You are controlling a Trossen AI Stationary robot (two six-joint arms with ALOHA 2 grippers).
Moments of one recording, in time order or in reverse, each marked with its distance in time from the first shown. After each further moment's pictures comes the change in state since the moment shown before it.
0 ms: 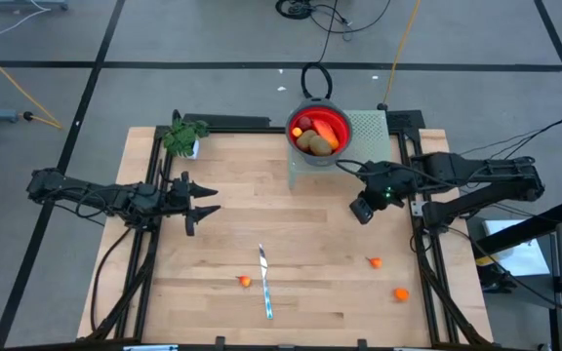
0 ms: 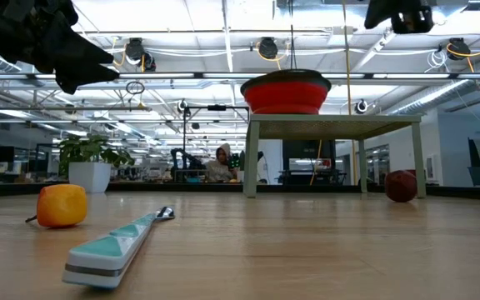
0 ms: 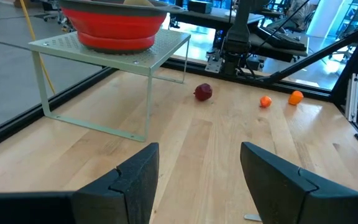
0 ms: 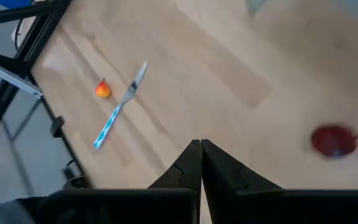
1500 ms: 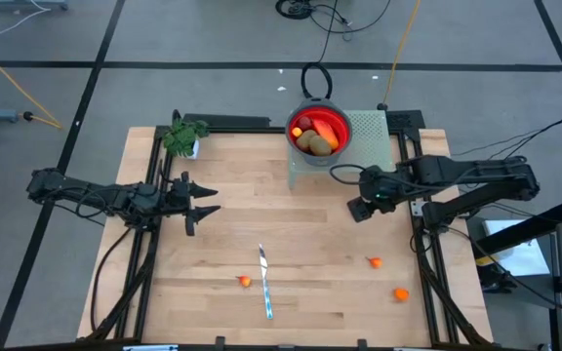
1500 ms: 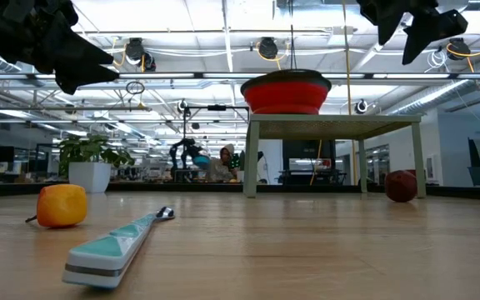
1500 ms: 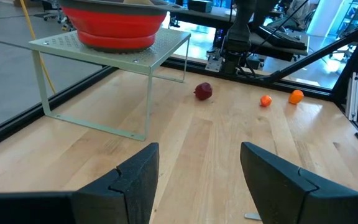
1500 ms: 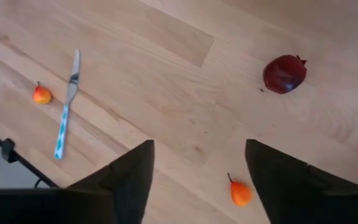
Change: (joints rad) left arm 0.000 0.000 0.000 -0.004 0.000 0.000; right arm 0.003 0.063 -0.001 -0.193 0.008 0.251
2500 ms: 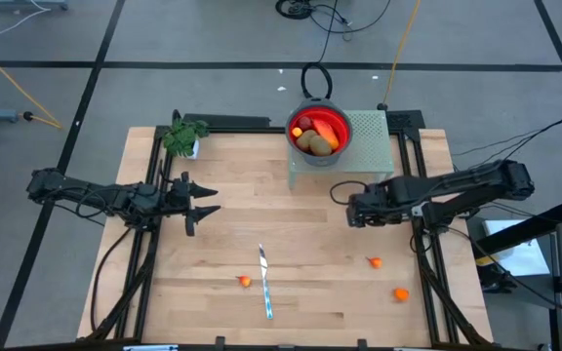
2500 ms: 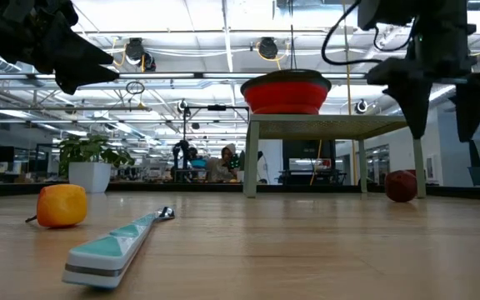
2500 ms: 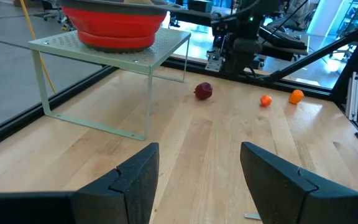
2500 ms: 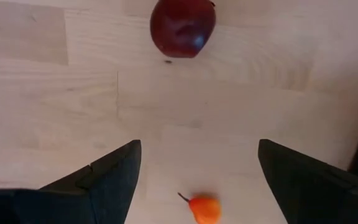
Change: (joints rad) left arm 0.000 0.000 0.000 -0.001 0.000 0.000; right arm -0.002 0.063 -0.368 0.096 -0.004 0.359
